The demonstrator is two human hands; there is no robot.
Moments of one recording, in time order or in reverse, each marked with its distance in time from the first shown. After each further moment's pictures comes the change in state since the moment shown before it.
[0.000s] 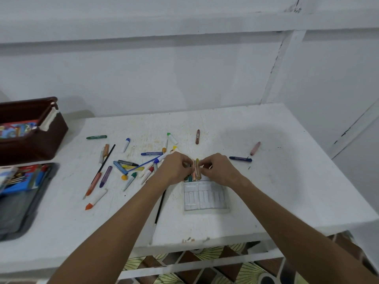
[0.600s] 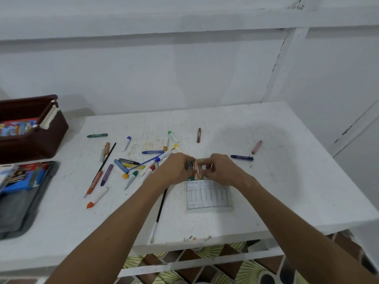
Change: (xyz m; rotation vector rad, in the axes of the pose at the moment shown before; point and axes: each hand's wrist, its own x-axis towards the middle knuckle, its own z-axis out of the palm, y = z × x) left_hand 0.002 -0.007 0.001 0.137 -0.078 0.171; right_hand -0.003 0.004 -0.004 -0.162 -0.069 -0.123
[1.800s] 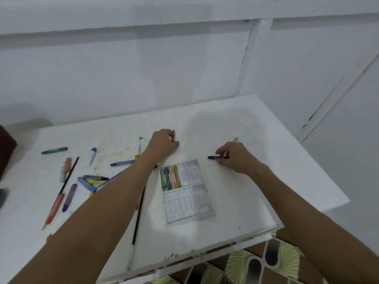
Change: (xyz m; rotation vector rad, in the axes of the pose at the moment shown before) left_hand 0.115 0.002 -0.004 -0.046 0.150 -0.182; right_hand -0.007 0.087 -0.061 -0.040 0.149 0.222
